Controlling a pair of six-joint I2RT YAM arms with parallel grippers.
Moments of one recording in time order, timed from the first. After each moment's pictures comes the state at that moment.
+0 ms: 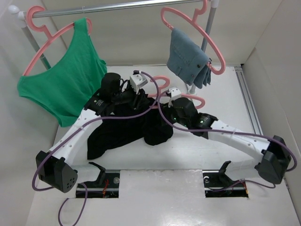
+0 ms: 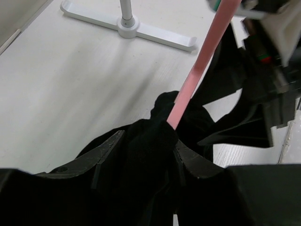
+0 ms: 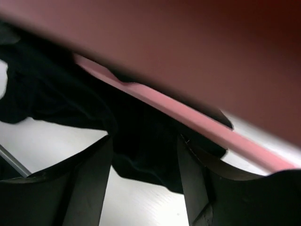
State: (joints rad) left arm -0.45 1.24 1.17 -0.36 0.58 0.22; right arm 0.87 1.29 0.99 -0.19 0.17 0.35
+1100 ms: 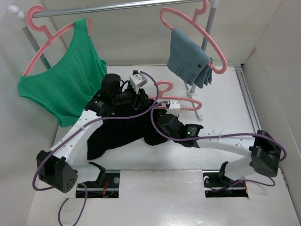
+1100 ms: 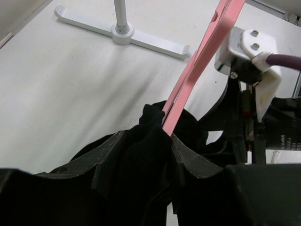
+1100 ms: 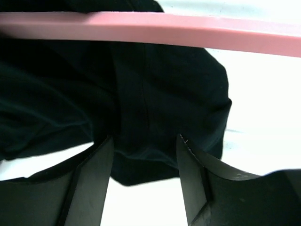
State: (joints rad) left arm -0.45 1.24 1.13 -0.29 0.61 0.16; right arm 1.07 1.40 0.92 -0.20 0.61 0.74
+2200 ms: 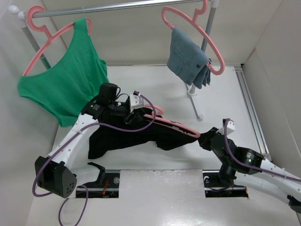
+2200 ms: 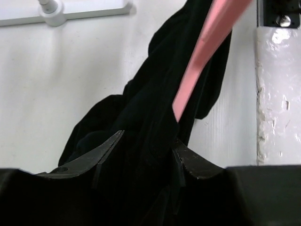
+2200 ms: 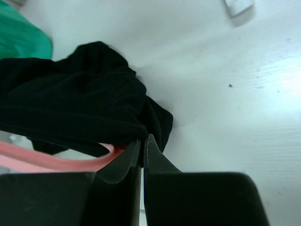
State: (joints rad) left arm -0.38 1.18 1.05 -0.60 0.89 0.67; right arm 1.04 0.44 0.53 -0.68 0.68 1.08
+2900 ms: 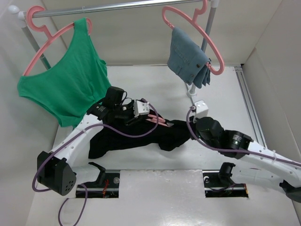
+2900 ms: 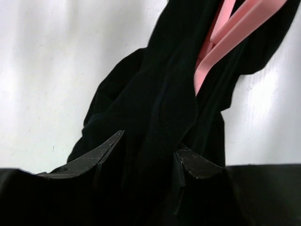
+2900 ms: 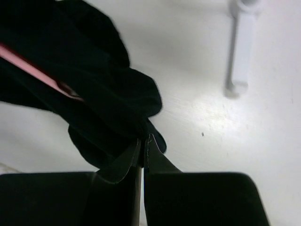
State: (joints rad) left arm -0.45 1.21 1.01 -0.60 0.60 0.81; right arm 1.03 0.82 0.88 -0.69 0.59 0.44
